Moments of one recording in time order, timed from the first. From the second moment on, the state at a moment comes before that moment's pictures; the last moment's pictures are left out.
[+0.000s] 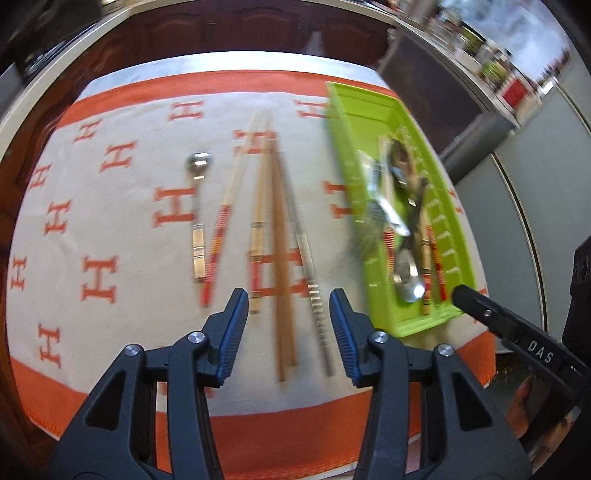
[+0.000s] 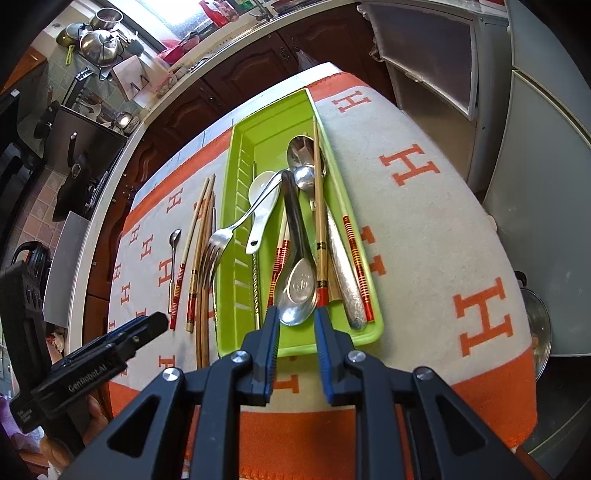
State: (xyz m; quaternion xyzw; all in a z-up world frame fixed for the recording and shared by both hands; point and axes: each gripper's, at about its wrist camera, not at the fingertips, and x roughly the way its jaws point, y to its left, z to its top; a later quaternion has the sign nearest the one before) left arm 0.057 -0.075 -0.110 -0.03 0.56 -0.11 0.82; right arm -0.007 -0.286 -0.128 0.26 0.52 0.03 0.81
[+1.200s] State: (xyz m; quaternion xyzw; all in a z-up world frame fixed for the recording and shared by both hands) left arm 0.062 0.049 -0.157 -0.10 0.60 -0.04 0.80; right arm 0.031 -0.207 -0.136 0.27 0.43 0.04 0.86
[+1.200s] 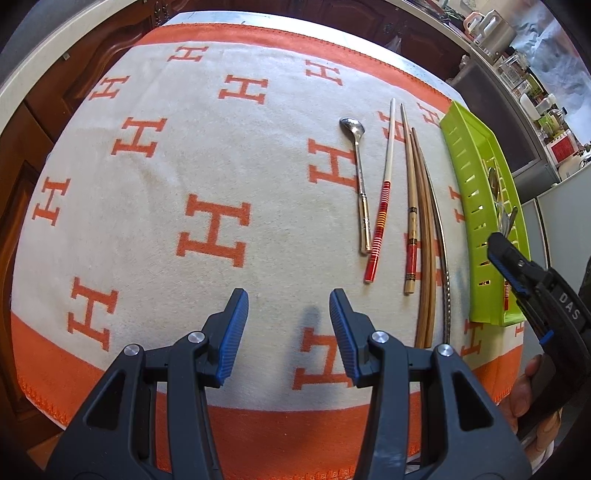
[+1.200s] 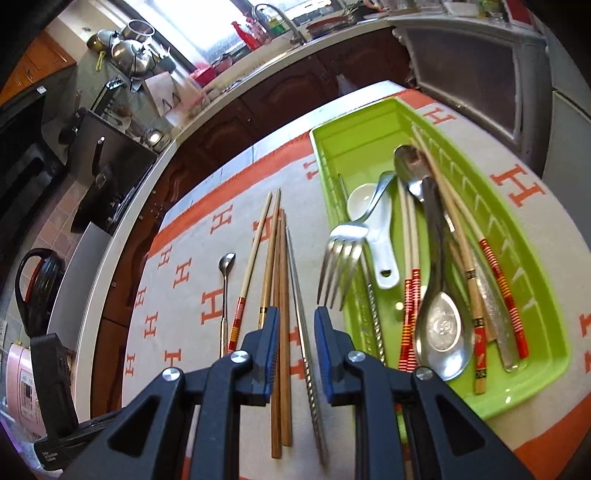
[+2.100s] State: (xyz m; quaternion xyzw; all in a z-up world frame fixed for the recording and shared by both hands) left arm 0.065 0.042 -0.159 -0.09 0.60 -0.04 0.79; right arm 0.073 -0.244 -0.152 0.38 0.44 0.02 0.81
